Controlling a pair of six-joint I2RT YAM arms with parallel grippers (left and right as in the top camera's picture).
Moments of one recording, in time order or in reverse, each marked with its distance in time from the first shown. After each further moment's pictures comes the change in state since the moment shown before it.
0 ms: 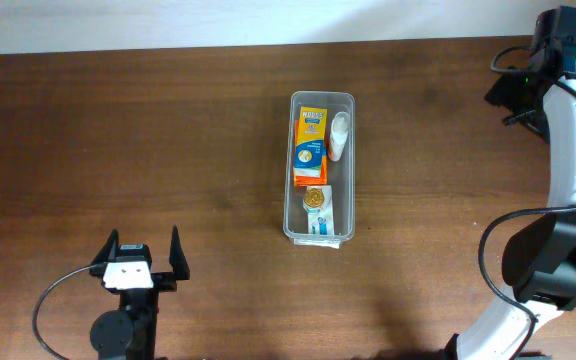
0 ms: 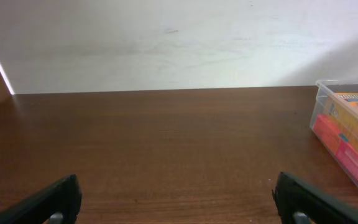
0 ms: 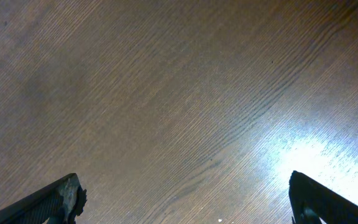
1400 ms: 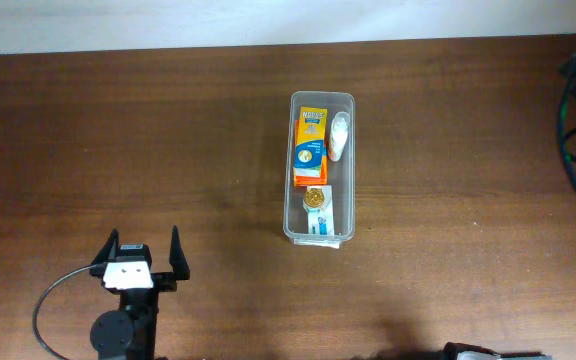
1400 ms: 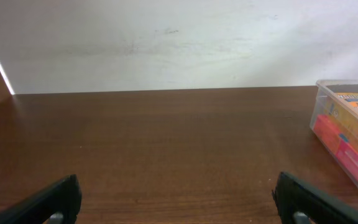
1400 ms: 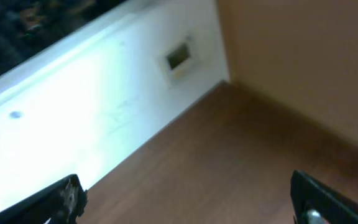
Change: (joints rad) left arm 0.000 0.000 0.000 0.000 0.000 0.000; right arm 0.067 -0.670 -0.187 0.360 0.064 -0.140
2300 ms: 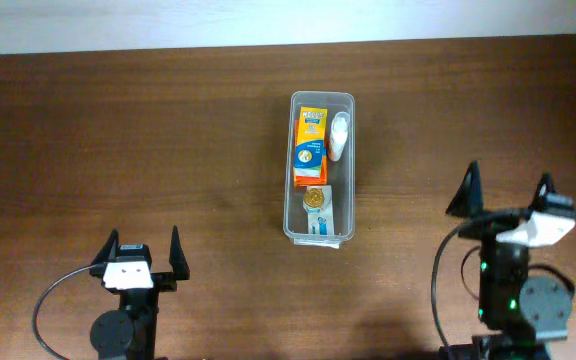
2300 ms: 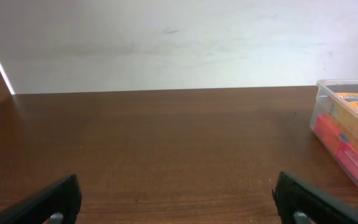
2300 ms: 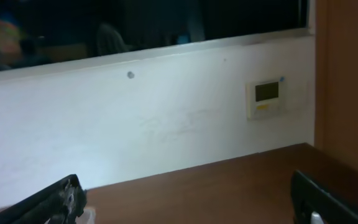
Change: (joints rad) left arm 0.000 0.000 0.000 -0.001 0.000 0.000; right arm 0.216 -0.939 -1.380 0.949 -0.111 -0.280
